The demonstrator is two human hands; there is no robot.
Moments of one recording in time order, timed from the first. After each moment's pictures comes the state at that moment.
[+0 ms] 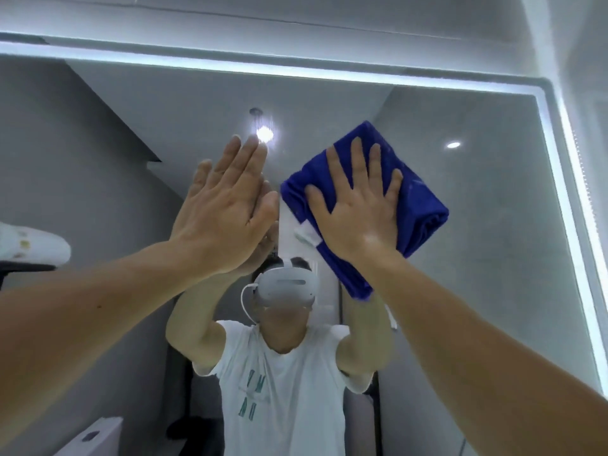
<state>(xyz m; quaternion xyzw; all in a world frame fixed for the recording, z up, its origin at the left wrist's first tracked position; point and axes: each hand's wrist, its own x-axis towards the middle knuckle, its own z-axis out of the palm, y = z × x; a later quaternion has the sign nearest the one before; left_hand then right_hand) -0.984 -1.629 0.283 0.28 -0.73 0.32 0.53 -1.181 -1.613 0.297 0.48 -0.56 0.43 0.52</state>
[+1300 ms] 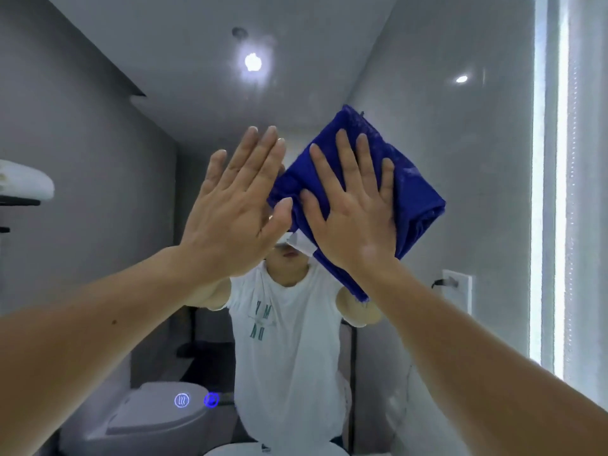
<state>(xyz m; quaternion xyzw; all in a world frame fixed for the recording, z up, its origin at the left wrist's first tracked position) -1.071 -1.611 0.197 0.28 -0.75 0.34 0.49 -1.253 -1.591 0.200 0.53 -0.51 0.40 0.55</state>
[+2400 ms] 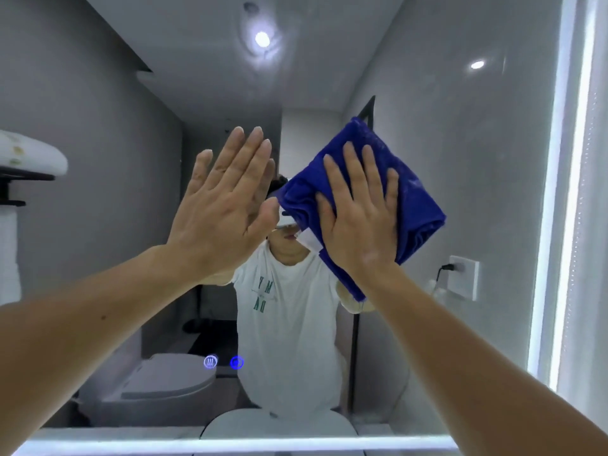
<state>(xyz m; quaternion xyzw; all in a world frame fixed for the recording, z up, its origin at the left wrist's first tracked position) -1.027 -1.618 0.169 0.29 -0.73 0.37 0.50 -1.230 -1.593 0.168 0.52 -0.50 0.41 0.56</state>
